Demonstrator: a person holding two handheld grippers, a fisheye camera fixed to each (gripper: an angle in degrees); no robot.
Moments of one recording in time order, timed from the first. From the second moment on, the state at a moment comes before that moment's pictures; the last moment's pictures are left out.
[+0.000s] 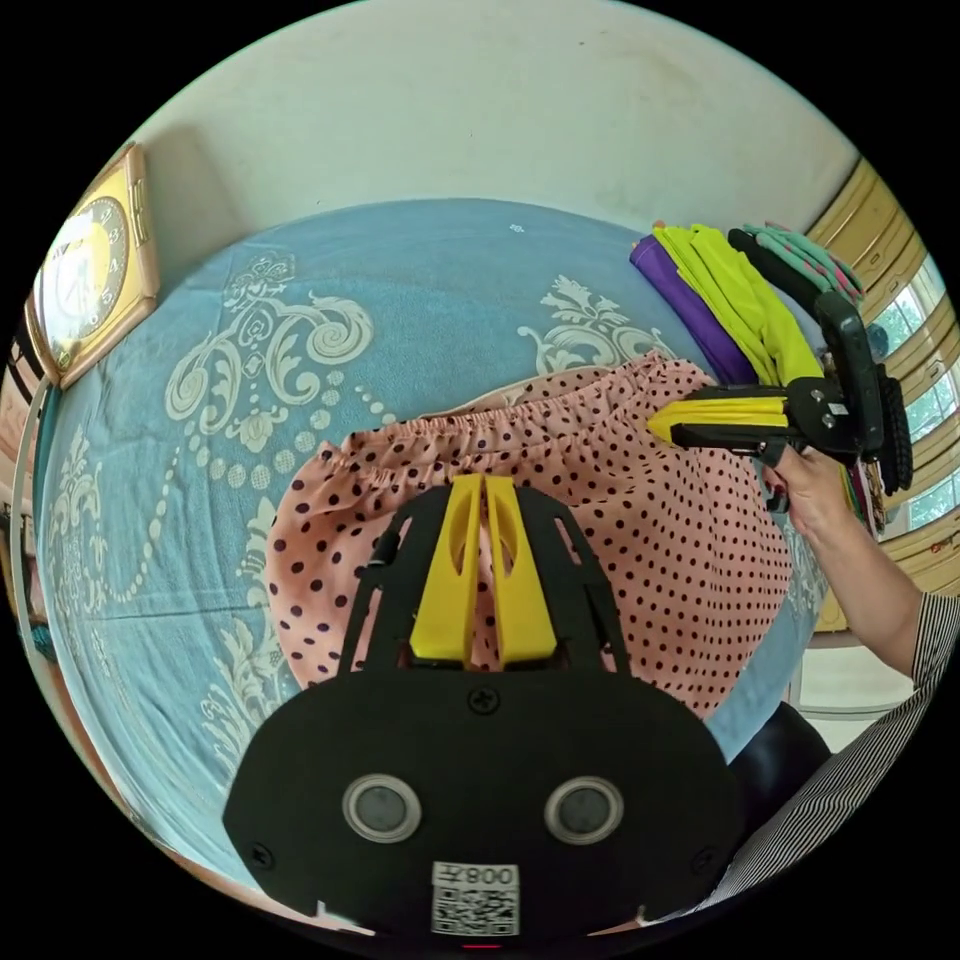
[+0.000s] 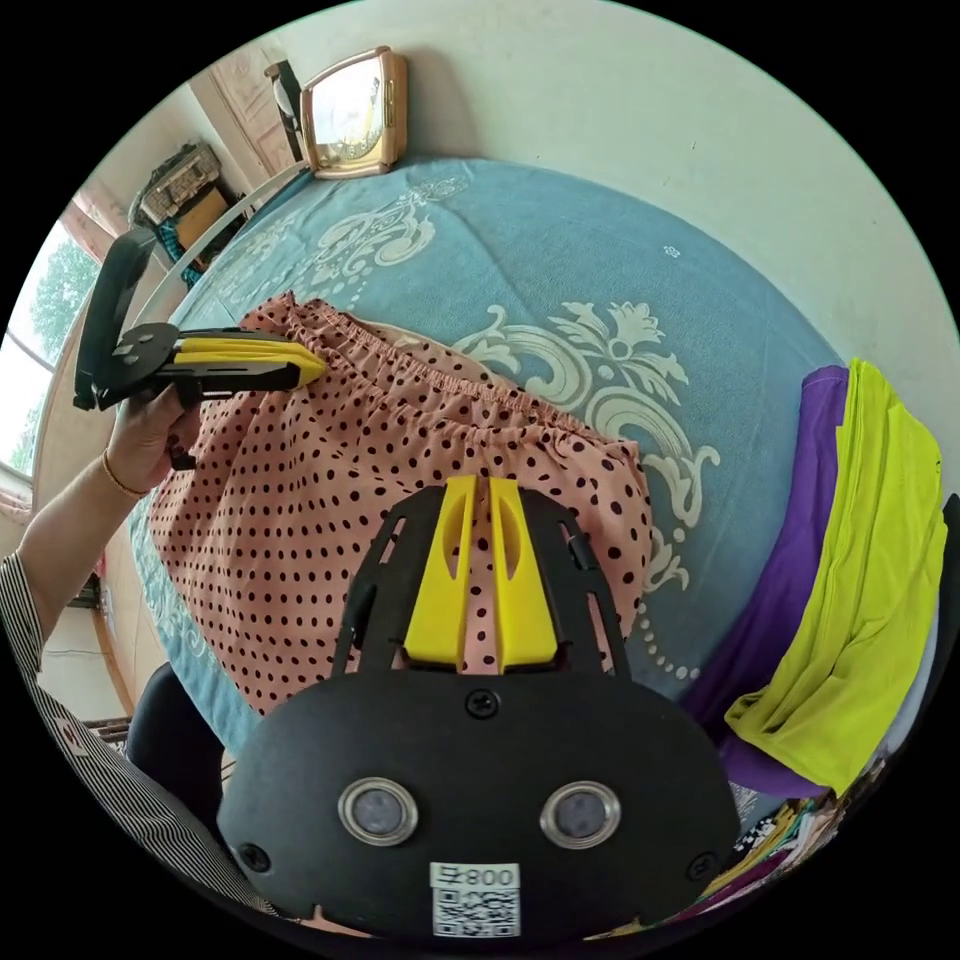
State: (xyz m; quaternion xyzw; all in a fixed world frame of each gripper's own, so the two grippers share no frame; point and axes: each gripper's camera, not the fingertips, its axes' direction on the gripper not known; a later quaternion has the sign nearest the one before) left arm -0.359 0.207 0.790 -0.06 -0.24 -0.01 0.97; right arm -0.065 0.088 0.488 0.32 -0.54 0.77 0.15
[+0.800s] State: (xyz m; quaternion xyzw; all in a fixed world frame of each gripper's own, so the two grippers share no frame) left arm -0.348 0.262 0.661 0.04 -0.28 -0.07 0.96; right arm -0.171 0.104 0.419 0.33 -0.46 0.82 0.04
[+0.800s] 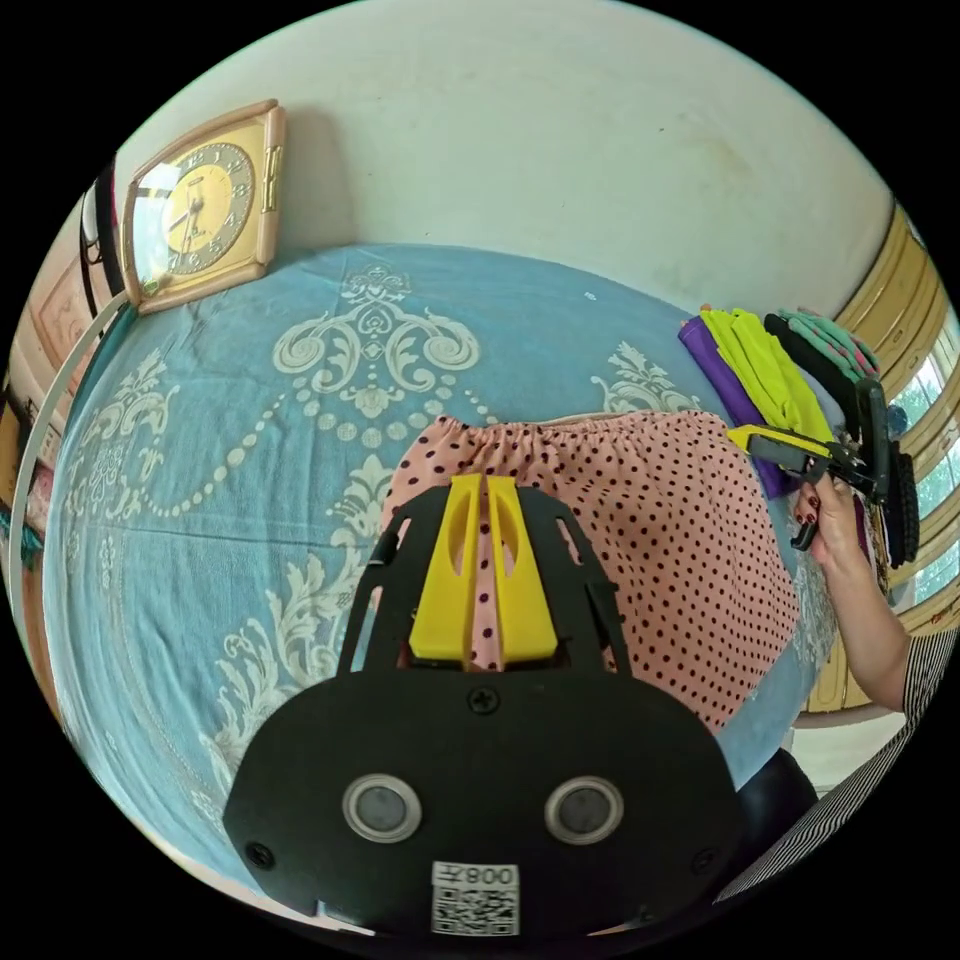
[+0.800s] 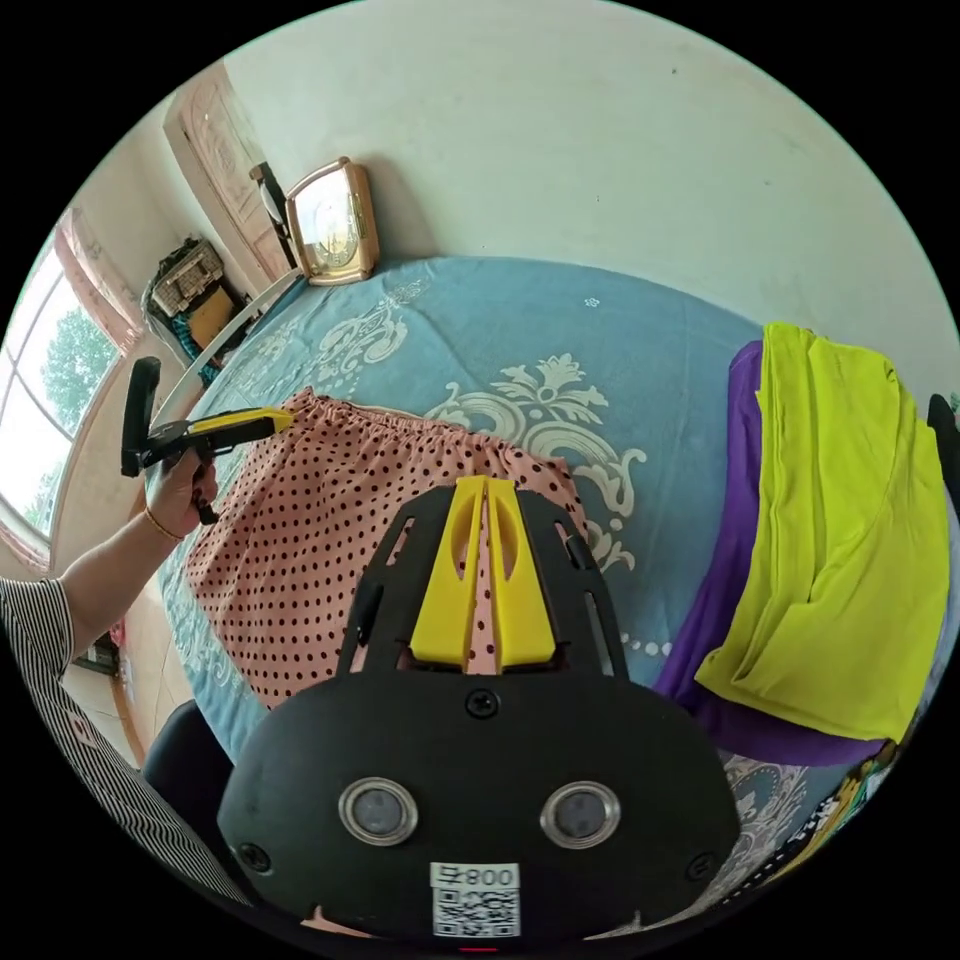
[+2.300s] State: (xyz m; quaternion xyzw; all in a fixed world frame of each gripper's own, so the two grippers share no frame) left arm 0.005 0.331 0.606 -0.08 -0.16 0.07 0.98; right arm -0.401 -0.099 0.145 0.31 -0.57 0.73 -0.22
